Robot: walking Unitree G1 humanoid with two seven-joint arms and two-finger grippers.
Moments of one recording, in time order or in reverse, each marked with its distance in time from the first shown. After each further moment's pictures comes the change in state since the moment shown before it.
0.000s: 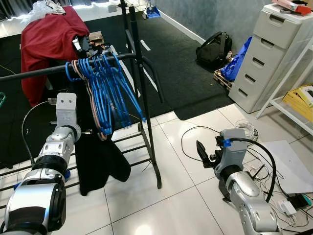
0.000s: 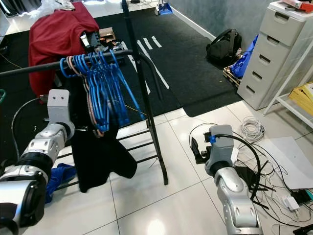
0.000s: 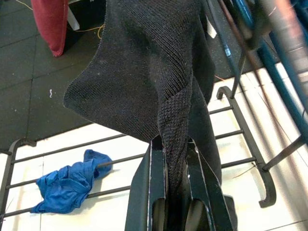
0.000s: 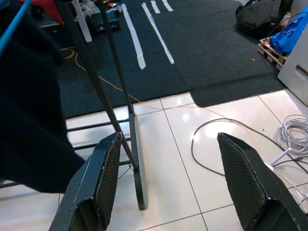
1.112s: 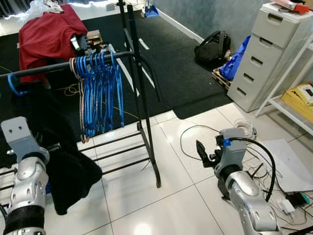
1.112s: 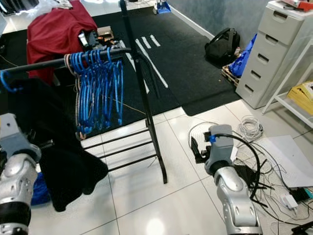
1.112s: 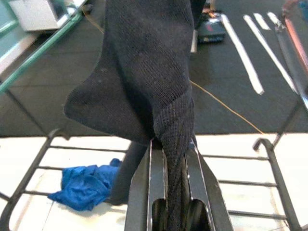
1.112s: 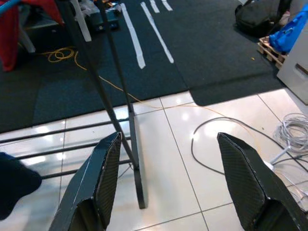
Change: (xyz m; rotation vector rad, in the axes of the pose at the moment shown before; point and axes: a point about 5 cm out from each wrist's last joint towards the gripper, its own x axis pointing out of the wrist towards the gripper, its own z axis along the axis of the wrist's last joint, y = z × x) left arm -0.079 0.060 -0.051 -0.159 -0.215 0.271; right arm 0.001 0.001 0.001 0.004 -0.003 0.004
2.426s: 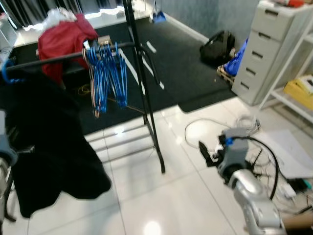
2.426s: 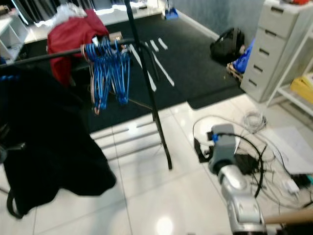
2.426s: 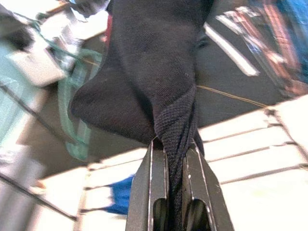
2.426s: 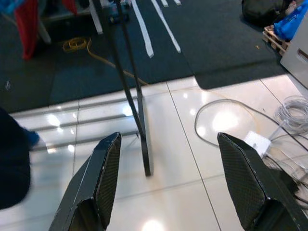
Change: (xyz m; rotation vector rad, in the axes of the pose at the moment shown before) left arm 0.009 0.028 0.056 0.180 -0.078 -0.205; right arm 0.003 -0.011 0.000 -0.017 0.021 0.005
